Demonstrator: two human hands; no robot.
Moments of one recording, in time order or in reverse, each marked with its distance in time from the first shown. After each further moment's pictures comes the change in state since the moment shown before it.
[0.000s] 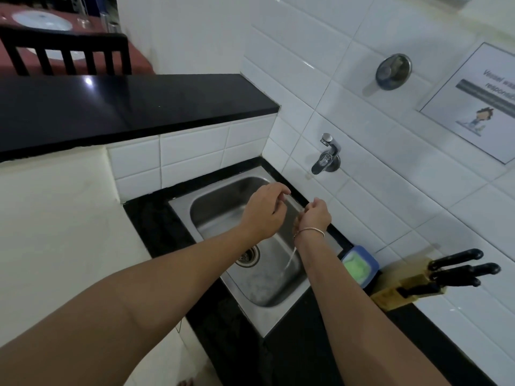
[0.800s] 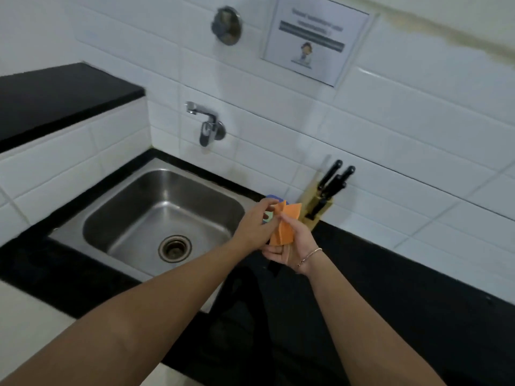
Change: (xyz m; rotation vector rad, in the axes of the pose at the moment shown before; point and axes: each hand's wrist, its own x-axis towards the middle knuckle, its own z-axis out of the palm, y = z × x) left_hand -0.069 0.107 0.154 -0.350 -0.544 -0.051; right_hand -0.032 -0.005 -0.246 -0.025 -0.271 0.252
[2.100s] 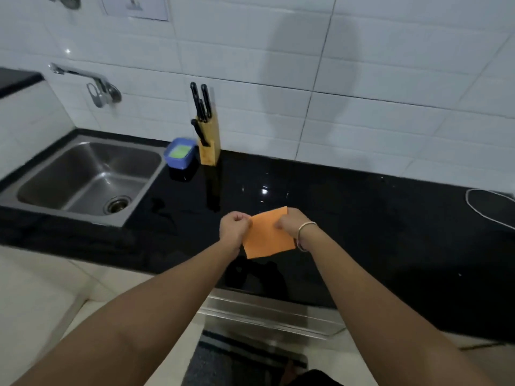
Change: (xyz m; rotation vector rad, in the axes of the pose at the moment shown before) left_hand -0.222 0.089 0.317 -0.143 0.141 -0.603; right_hand -0.248 0.108 -0.305 -0.658 0.354 -0.004
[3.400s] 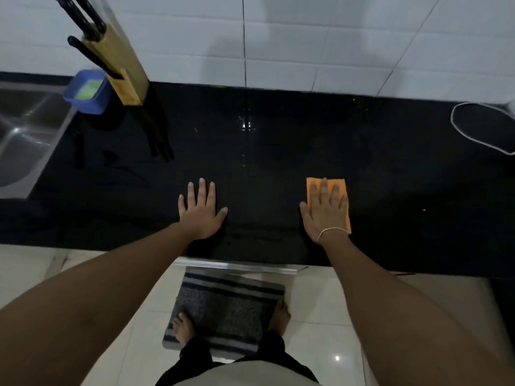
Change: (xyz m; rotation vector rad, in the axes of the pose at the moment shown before) left_hand 0.023 -0.087 0.081 1.365 -0.415 0.156; right_hand 0.068 0.264 -0.096 -0.848 0.334 -0.082
